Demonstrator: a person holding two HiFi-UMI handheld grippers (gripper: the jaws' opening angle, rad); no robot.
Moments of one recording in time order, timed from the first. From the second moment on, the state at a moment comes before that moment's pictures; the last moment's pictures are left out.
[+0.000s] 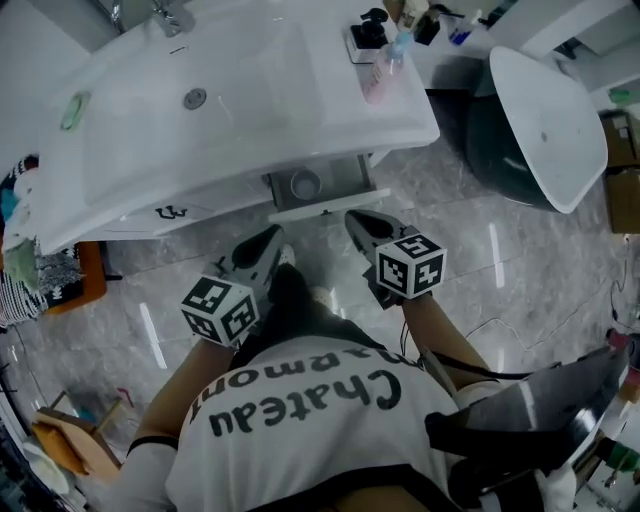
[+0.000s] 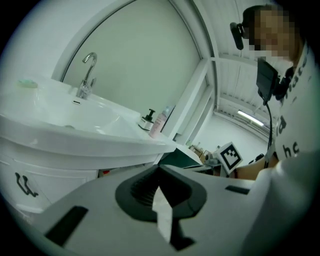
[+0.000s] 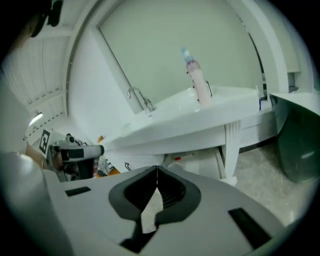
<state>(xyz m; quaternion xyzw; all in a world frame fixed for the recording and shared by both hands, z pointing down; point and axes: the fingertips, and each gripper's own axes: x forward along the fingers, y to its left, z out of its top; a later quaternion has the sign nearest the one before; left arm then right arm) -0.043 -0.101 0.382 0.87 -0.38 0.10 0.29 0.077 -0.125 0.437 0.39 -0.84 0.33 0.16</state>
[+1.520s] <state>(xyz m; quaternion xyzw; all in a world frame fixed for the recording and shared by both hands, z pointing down) -0.026 -0.031 0.274 0.88 -0.42 0.03 0.22 0.075 -0.058 0.275 0.37 -0.90 0.24 0.05</state>
